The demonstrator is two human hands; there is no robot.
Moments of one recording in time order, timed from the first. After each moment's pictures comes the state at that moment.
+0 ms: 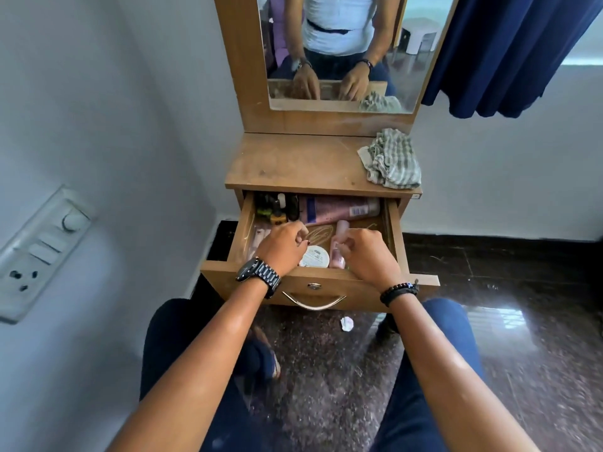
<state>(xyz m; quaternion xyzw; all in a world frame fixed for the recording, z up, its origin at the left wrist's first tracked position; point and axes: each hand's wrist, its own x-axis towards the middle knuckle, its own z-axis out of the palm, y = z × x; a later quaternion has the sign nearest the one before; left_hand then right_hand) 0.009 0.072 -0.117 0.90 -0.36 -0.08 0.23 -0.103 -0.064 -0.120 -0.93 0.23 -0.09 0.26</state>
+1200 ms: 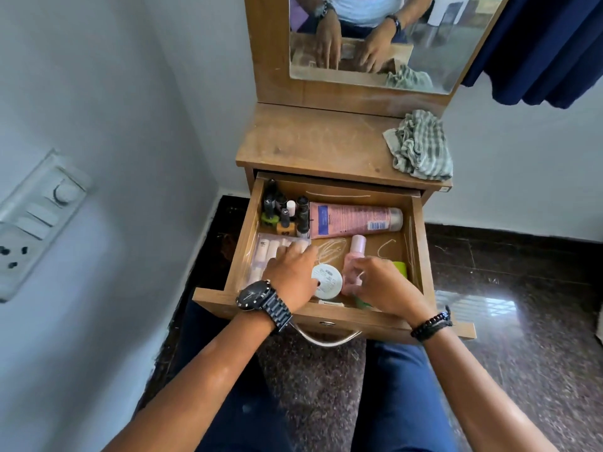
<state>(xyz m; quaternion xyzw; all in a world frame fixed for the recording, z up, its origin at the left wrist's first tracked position) -0.032 0.105 -0.119 0.91 -0.37 -0.15 0.11 -0.128 -0.037 -0.121 -0.93 0.18 0.10 0.29</state>
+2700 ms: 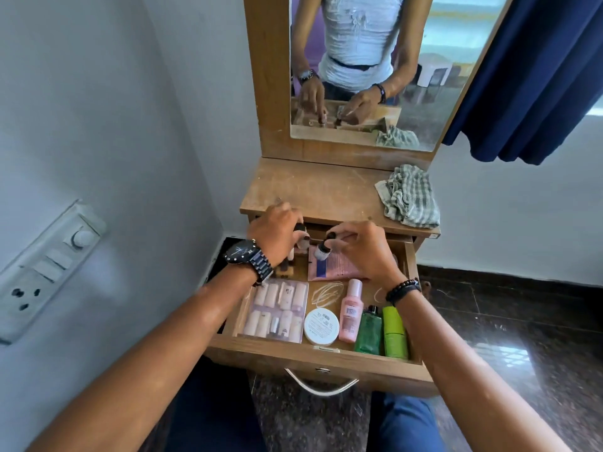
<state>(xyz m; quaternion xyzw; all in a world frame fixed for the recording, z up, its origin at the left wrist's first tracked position) 0.067 0.072 -0.062 0.91 -0.40 0.03 0.15 -0.041 -0.070 -0.080 -0.87 0.18 -0.17 0.42</state>
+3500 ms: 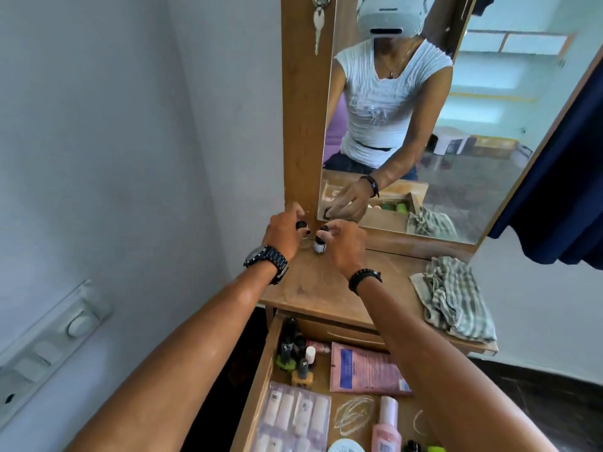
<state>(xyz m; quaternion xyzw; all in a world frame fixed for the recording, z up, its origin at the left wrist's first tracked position) 0.221 0.013 -0.032 0.88 -0.27 0.07 0.38 0.148 -0.090 -0.034 -0.86 0.24 -0.25 0.38</state>
